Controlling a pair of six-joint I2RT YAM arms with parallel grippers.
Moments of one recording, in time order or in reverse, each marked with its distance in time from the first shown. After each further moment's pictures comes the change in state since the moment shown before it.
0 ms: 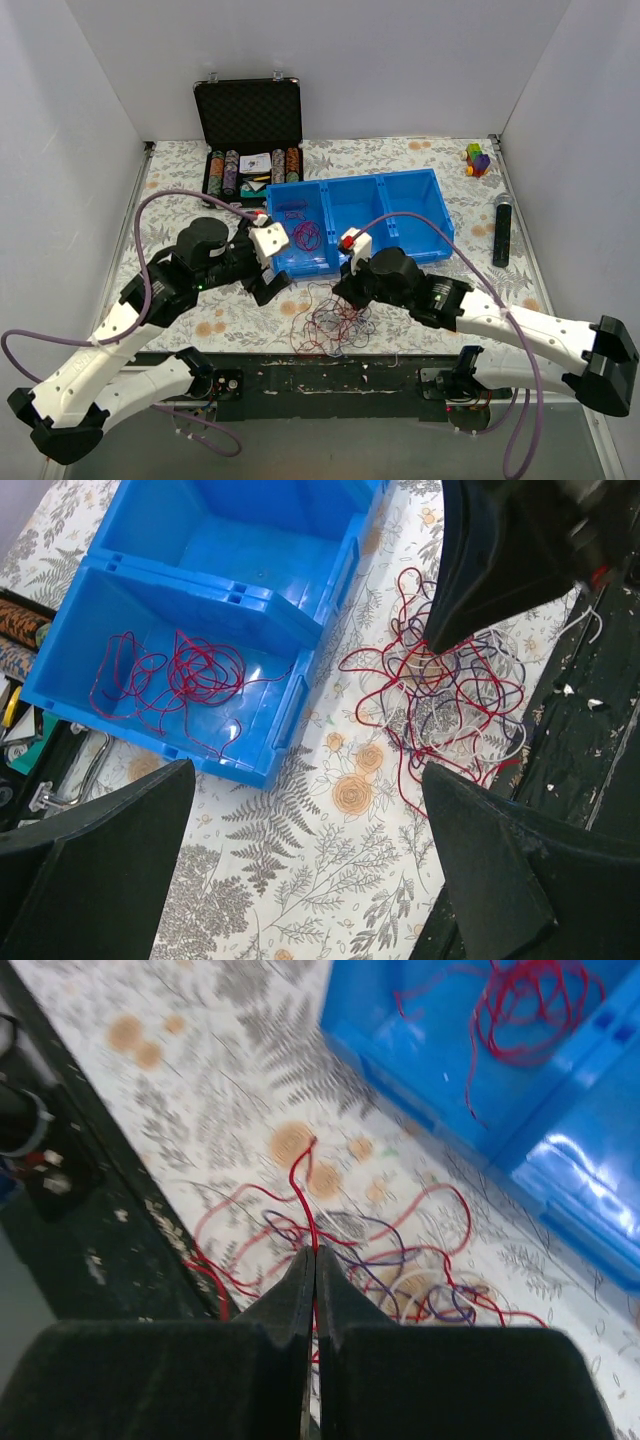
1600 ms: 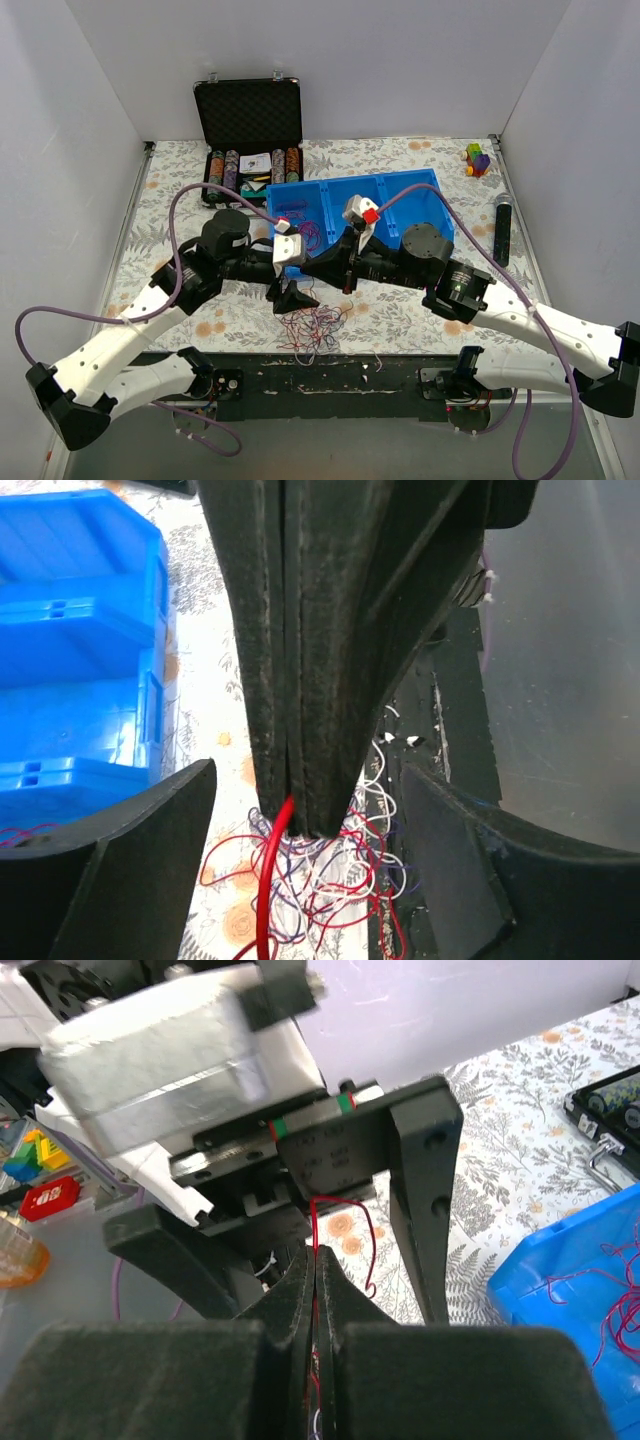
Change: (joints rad) left arm 0.000 0.092 -0.087 0.231 0.544 0.003; right arm 0.031 -0.047 0.257 0.224 -0.306 0.026
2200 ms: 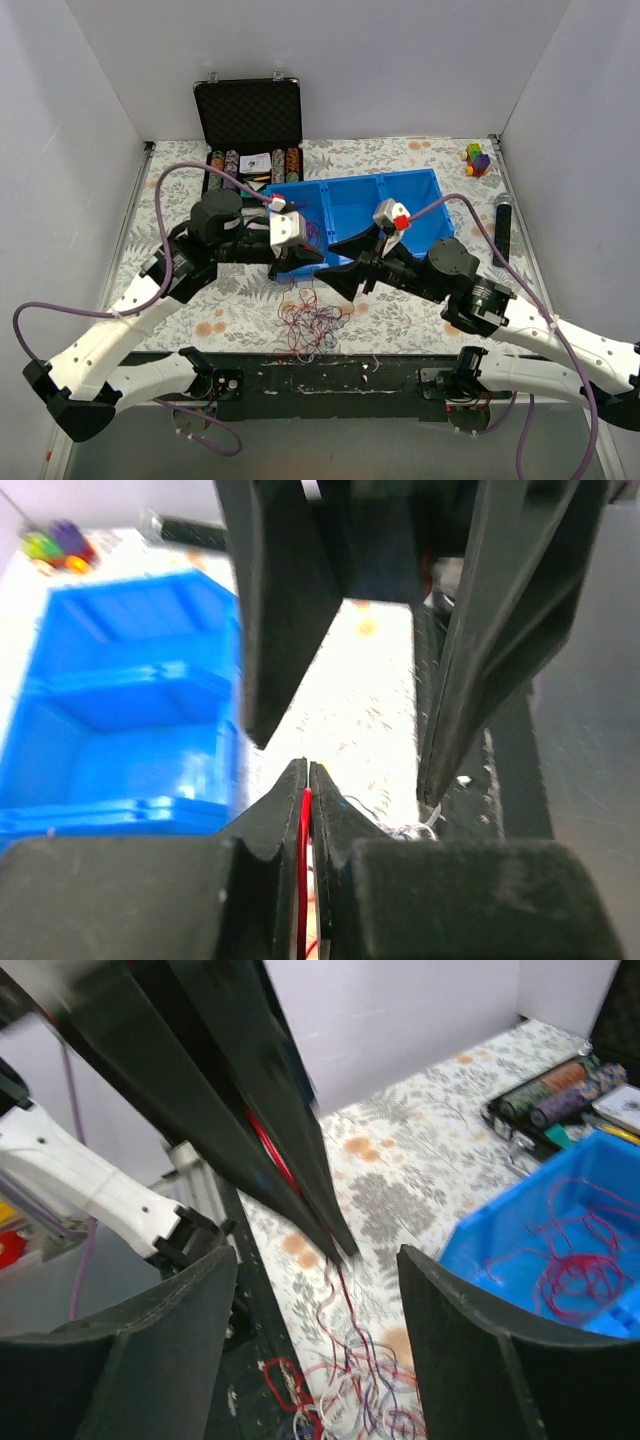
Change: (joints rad) left arm 0.000 0.066 0.138 0.013 -0.029 -0.003; right arm 0.003 -0.121 -0.073 0.031 0.156 0.003
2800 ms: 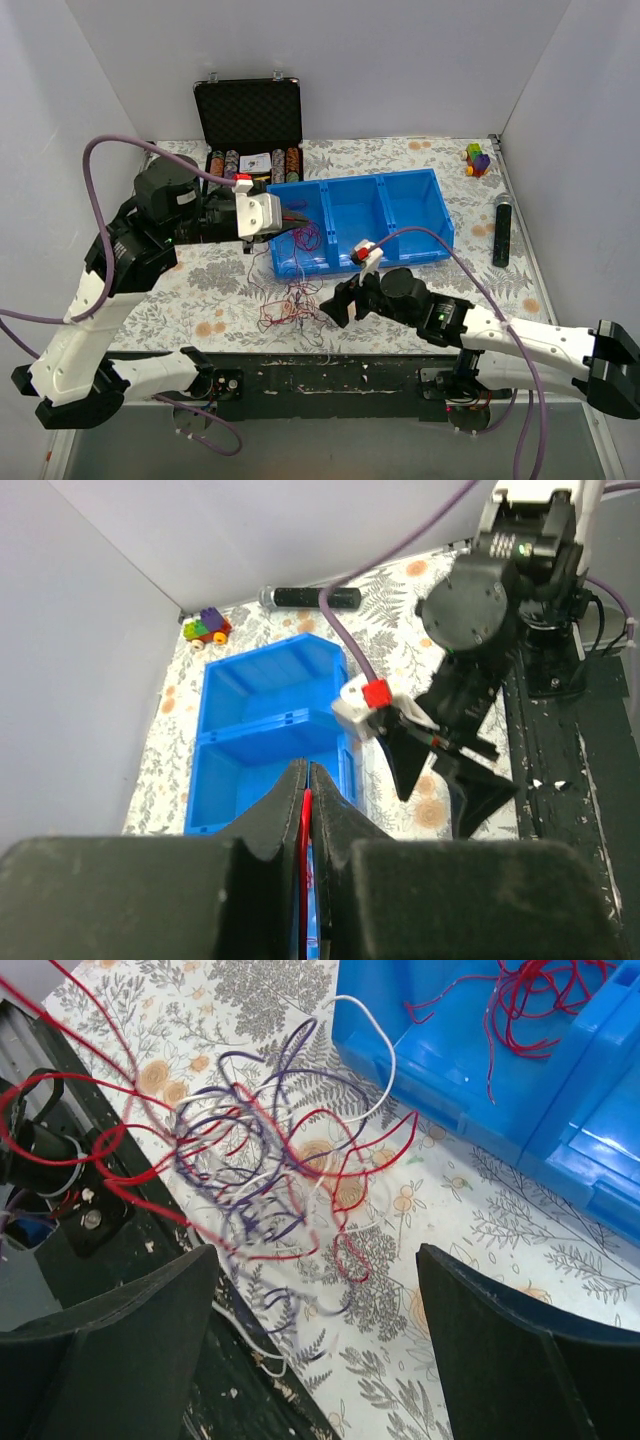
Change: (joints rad) left arm 0.000 0.074 0.511 -0.333 -0.102 0.252; right arm 0.018 0.027 -0.373 -0.034 0.204 0.110
